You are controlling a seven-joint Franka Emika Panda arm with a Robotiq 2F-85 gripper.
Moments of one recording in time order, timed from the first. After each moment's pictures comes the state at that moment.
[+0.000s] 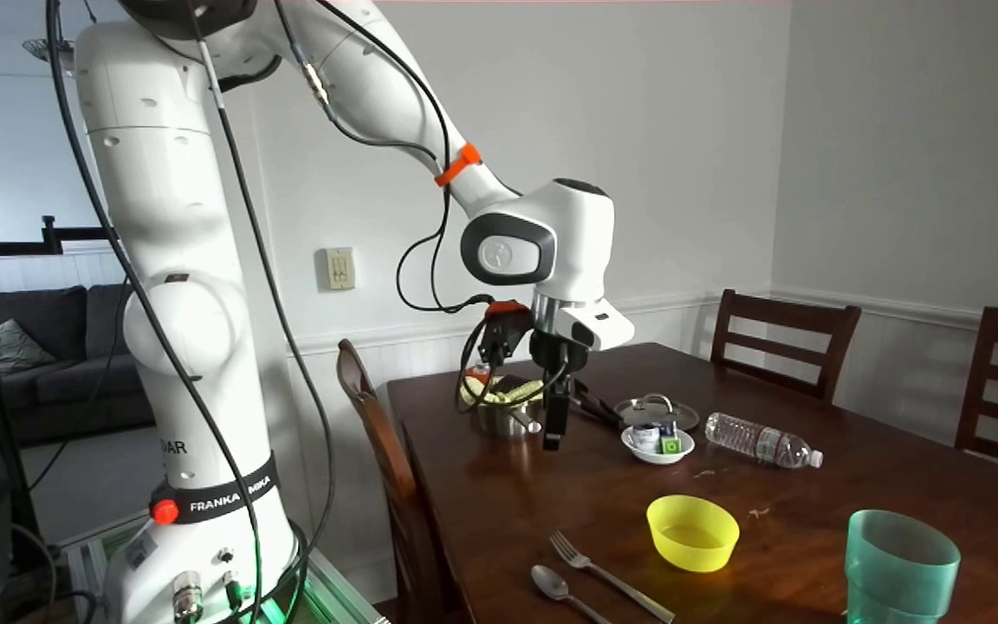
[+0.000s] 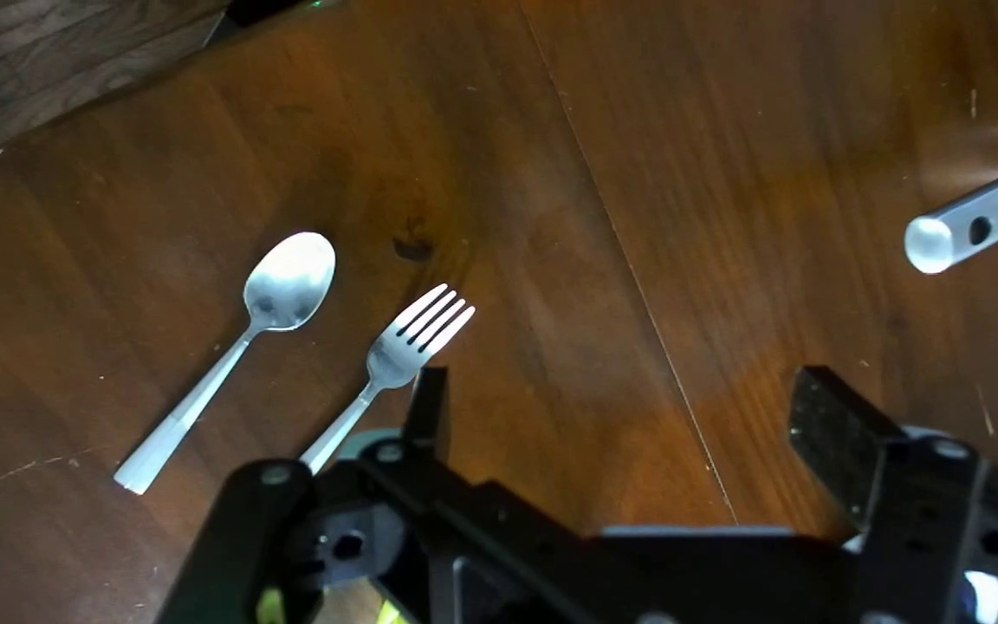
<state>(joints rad) -0.31 -0.06 -0.37 -2.53 0.27 2.39 0.02</state>
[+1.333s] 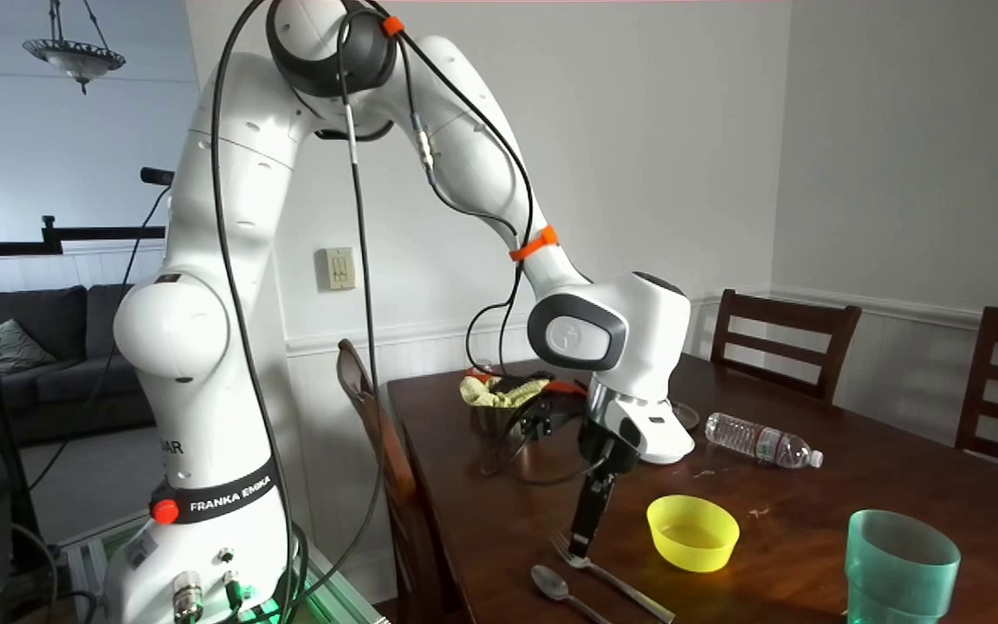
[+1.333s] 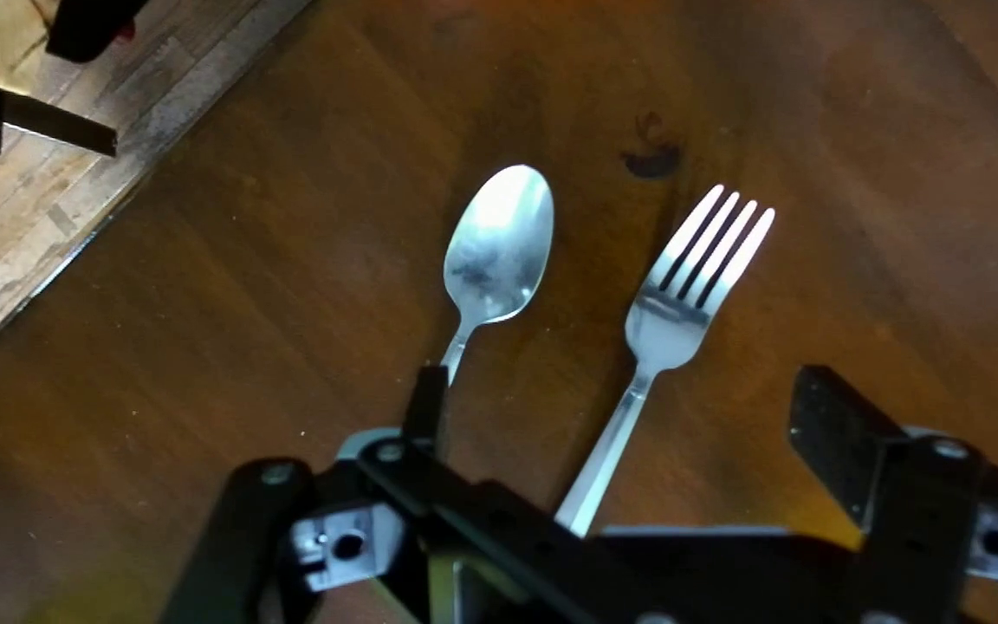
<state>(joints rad) -0.39 0.39 -0.39 -2.29 0.27 2.39 0.21</state>
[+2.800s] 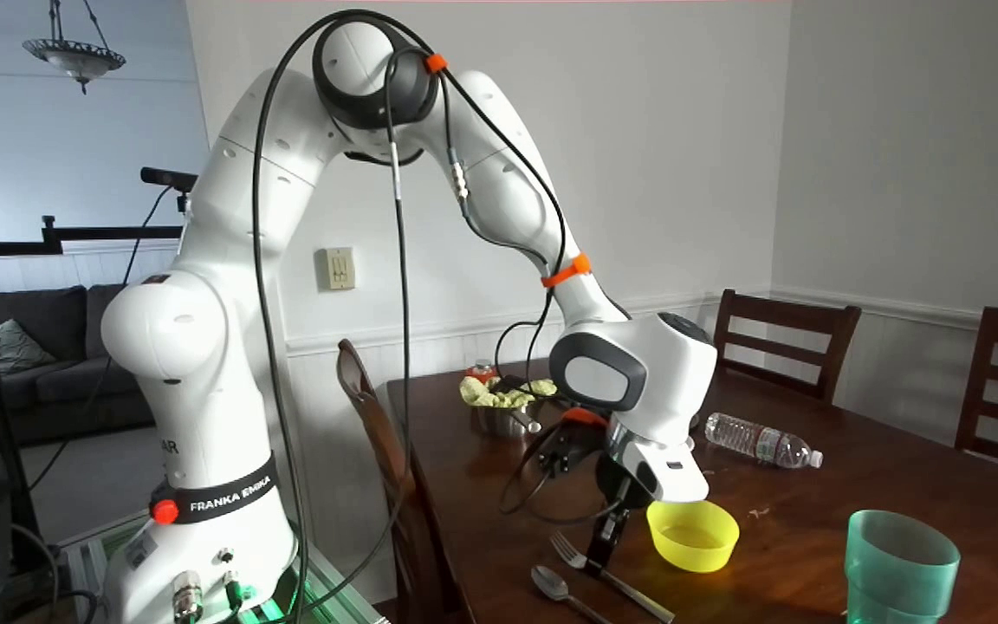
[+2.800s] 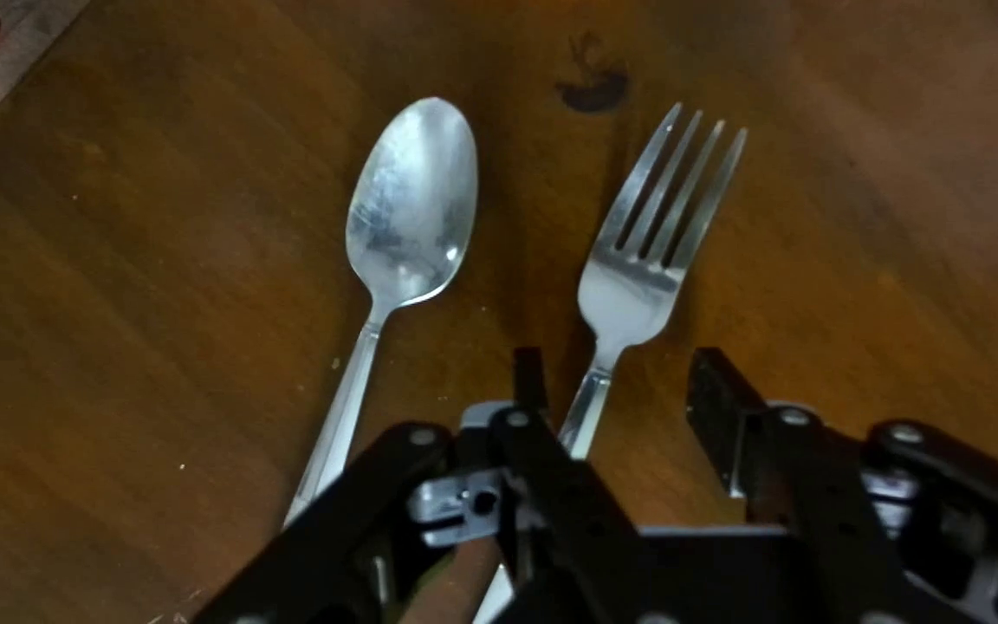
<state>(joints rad) -0.49 0.54 -0.30 -2.18 0.42 2.39 0.14</state>
